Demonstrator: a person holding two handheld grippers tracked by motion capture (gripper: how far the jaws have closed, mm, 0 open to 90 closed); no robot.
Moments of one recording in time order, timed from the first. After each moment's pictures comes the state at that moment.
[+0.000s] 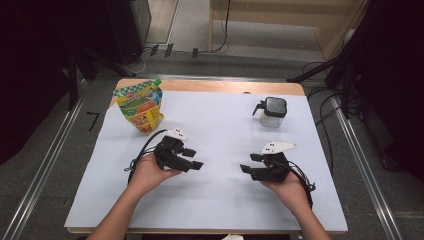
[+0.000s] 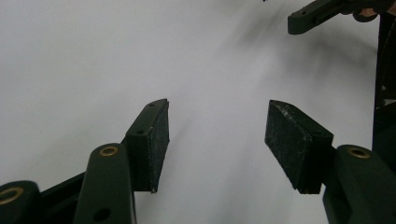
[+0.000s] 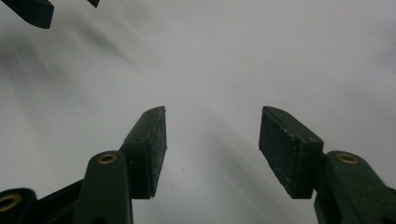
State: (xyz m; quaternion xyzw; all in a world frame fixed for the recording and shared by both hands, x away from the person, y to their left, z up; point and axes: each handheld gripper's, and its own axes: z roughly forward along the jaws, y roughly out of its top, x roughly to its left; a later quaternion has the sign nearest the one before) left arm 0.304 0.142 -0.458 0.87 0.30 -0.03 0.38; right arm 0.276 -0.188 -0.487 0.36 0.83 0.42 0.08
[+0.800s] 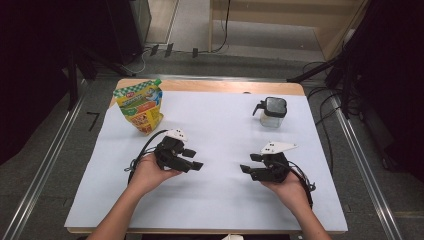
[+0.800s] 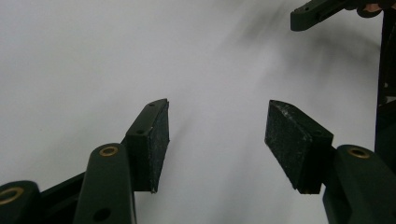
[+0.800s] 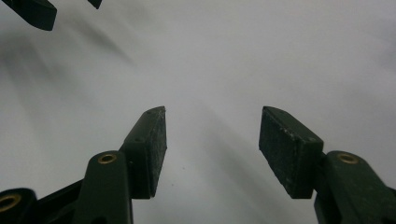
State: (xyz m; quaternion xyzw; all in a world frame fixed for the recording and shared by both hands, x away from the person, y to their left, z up) left arm 0.303 0.141 -0.458 0.88 0.30 -0.03 0.37; right arm 0.276 -0.188 -0.486 0.36 0.83 0.42 0.08
